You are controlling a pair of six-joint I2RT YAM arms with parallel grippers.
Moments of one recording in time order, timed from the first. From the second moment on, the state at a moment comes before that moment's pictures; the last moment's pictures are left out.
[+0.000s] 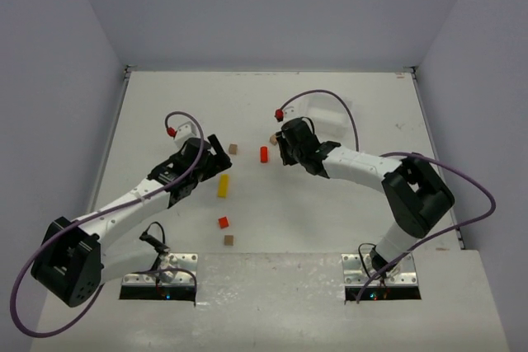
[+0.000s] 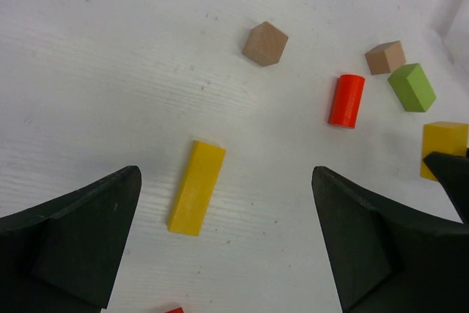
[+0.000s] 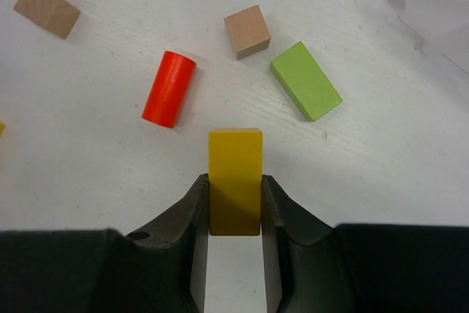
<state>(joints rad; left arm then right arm) -0.50 1.11 0.60 -0.23 -0.34 -0.85 0.69 1.67 0.93 -0.02 0.21 0.22</state>
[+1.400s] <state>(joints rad) -0.50 0.84 0.43 -0.40 -0.38 -0.97 0.89 1.52 0.74 -0.17 0.29 0.40</state>
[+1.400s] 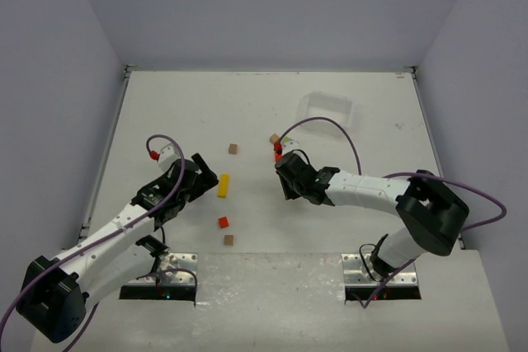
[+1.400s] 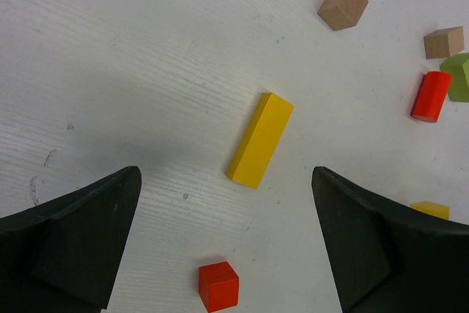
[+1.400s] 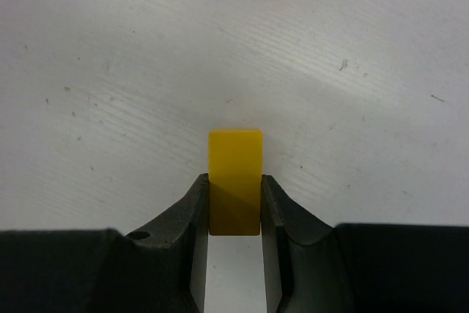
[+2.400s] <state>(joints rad) -0.50 0.78 0.41 -0.42 -0.37 -0.99 1.06 1.81 0.96 -0.12 0.56 0.80</state>
